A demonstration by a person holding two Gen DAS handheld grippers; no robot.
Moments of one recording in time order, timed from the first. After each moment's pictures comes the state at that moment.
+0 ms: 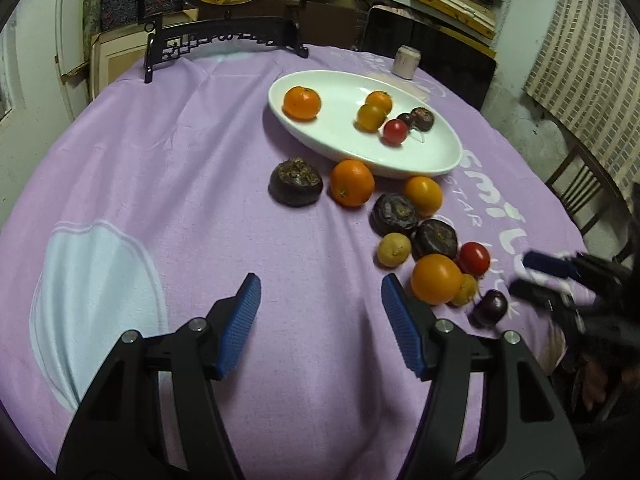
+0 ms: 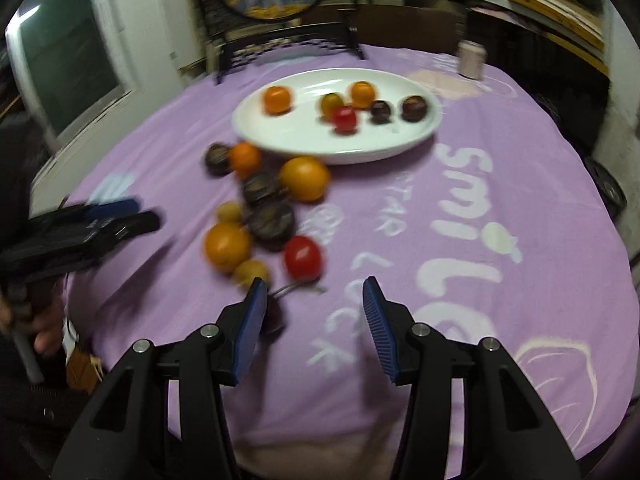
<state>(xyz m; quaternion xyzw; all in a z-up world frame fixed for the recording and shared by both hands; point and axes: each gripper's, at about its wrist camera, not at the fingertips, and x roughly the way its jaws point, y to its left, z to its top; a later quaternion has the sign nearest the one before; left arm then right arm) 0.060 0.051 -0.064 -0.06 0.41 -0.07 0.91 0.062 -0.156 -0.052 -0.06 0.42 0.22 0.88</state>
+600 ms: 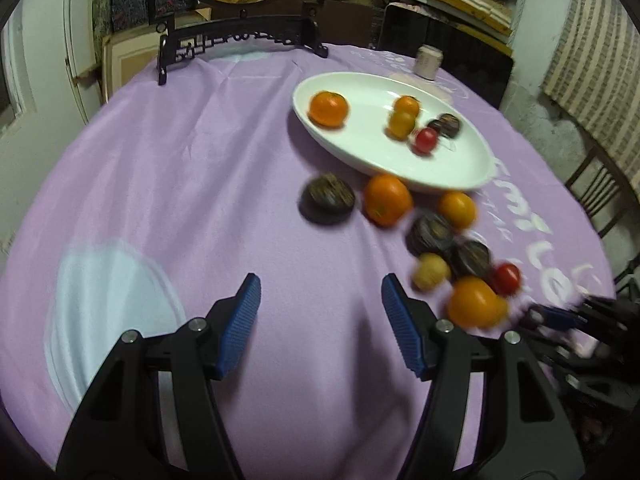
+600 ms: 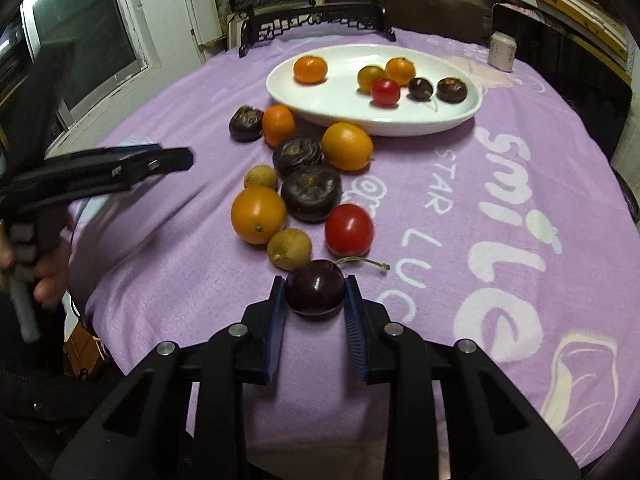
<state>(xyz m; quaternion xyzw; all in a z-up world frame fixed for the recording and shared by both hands) 0.090 0.062 -0.062 -0.04 0.42 -0.04 0.91 0.058 -0.140 -0.070 -0.06 0.44 0.24 0.86</state>
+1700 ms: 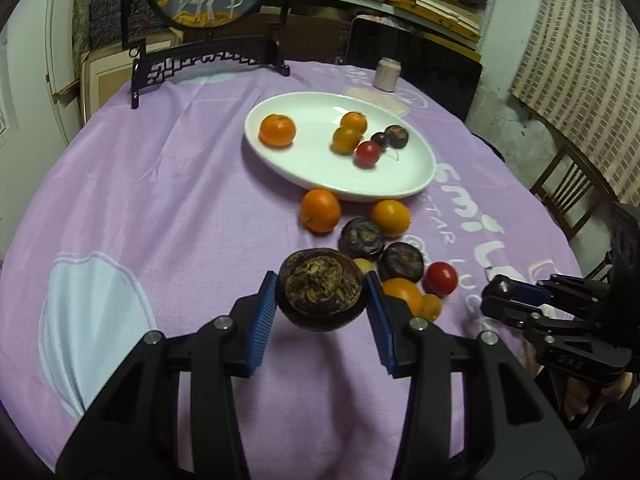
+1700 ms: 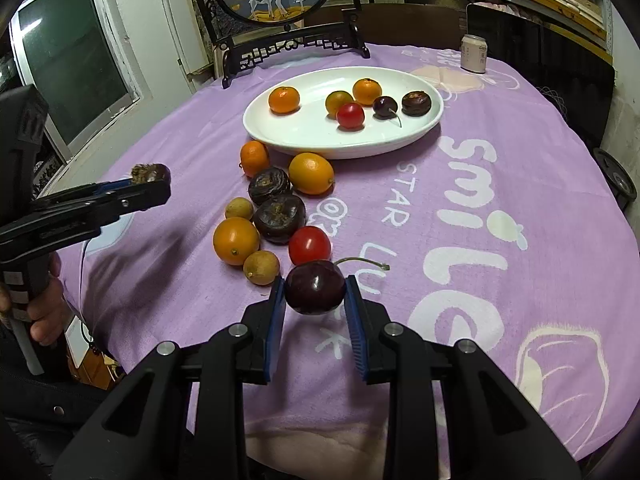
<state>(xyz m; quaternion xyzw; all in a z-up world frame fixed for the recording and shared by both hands) 0.057 0.032 -0.034 -0.05 0.39 -0.09 0.92 0.056 -0.170 -0.052 -0.02 0.42 0.23 0.88</state>
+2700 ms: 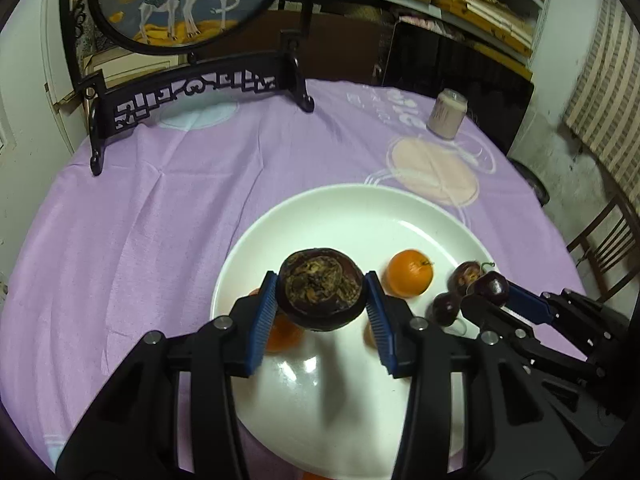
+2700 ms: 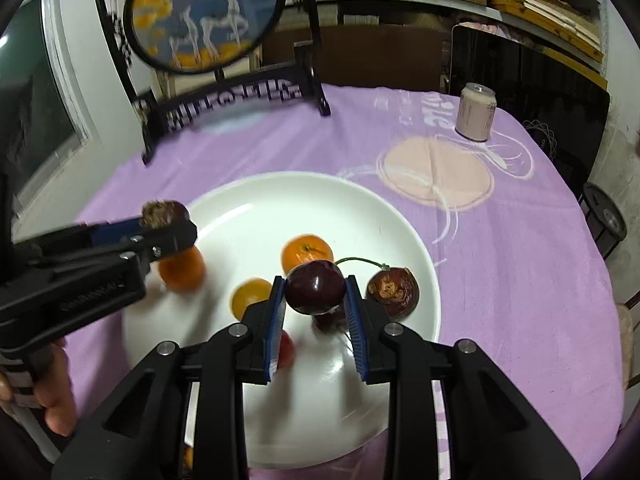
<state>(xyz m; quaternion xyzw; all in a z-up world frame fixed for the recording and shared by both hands) 0.293 0.015 -0.018 -0.06 0.41 -0.03 0.91 0.285 -0.134 -0.022 -0.03 0.40 0.17 0.90</state>
